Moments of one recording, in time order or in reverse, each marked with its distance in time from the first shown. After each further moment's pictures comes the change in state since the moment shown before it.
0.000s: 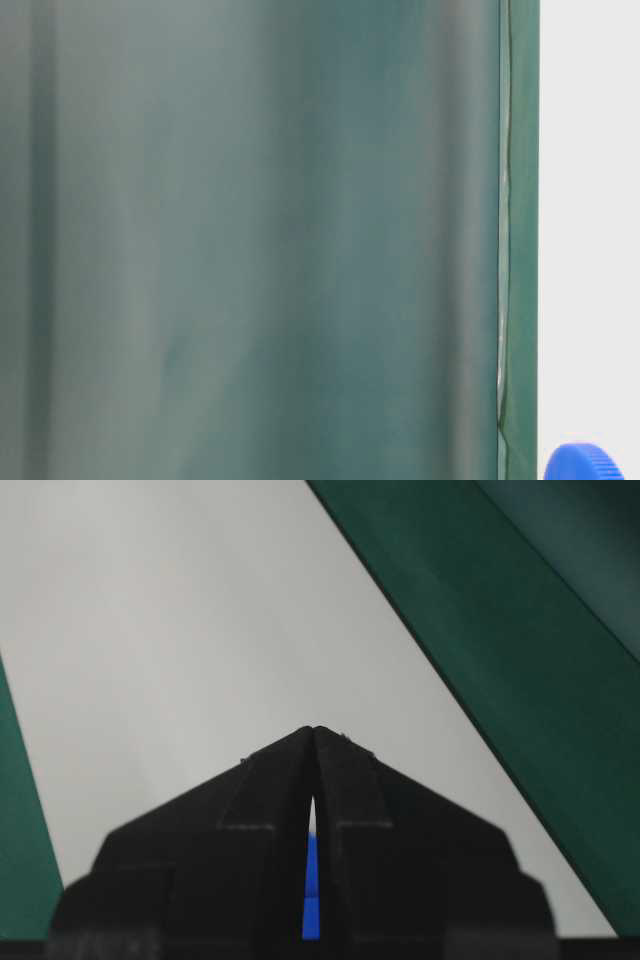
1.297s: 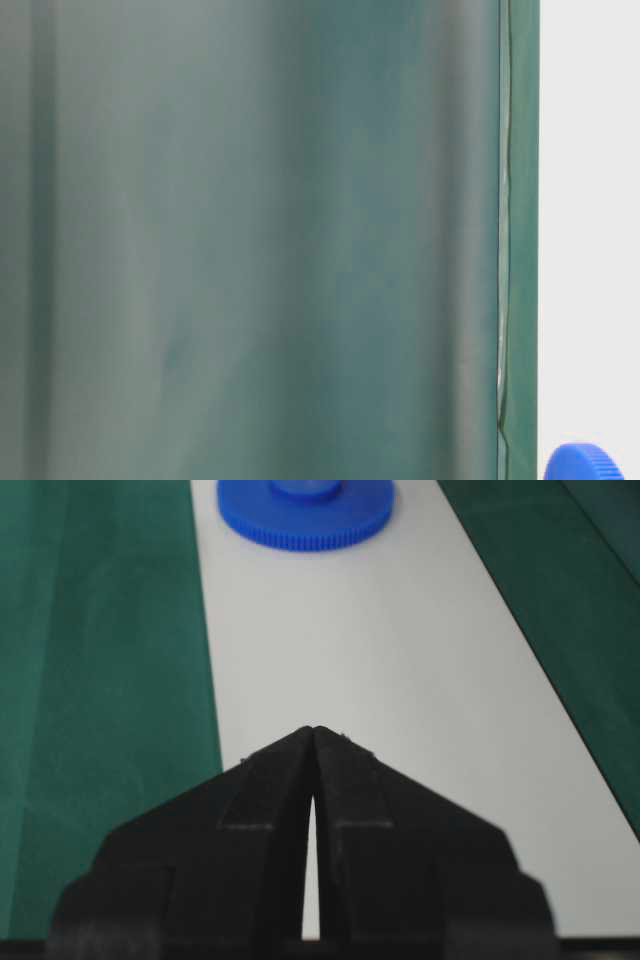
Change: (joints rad) left arm -0.307 -0.405 0.256 0.000 -0.367 -0.005; right arm 0.241 -0.014 0.000 -0.002 -0.129 0.011
